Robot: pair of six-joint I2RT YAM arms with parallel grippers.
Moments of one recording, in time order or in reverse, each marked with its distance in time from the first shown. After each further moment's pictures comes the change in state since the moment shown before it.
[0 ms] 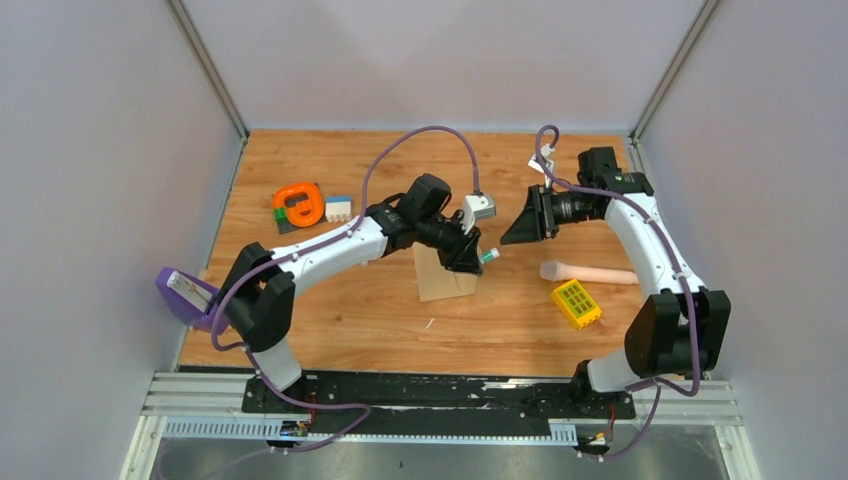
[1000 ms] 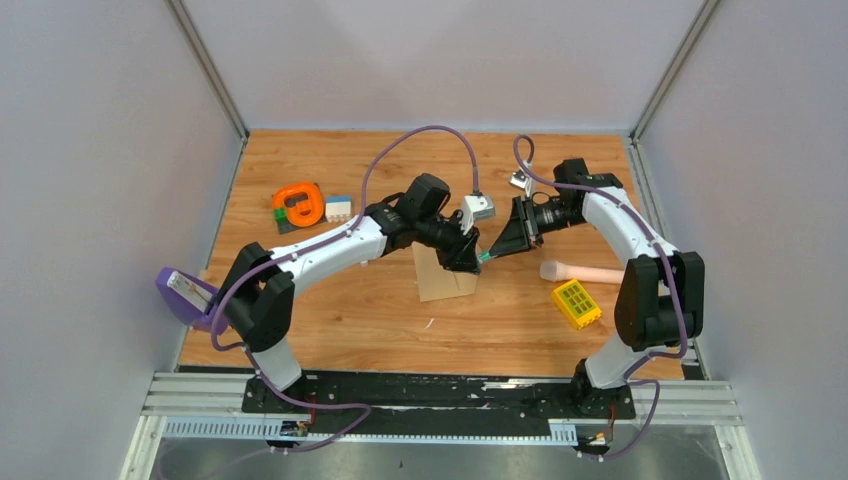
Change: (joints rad) left arm 0.007 -0.001 0.000 -0.019 -0.038 0.043; right arm 0.057 0.155 -0.047 -0.005 0.000 0.082
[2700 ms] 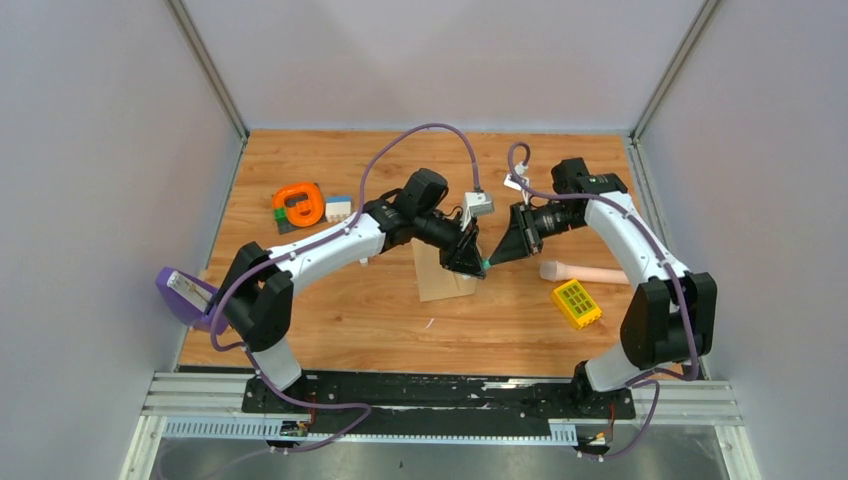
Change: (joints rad) left arm 0.013 0.000 0.018 0.015 0.188 -0.048; right arm 0.046 -0.081 0.016 -0.096 0.008 -0.231
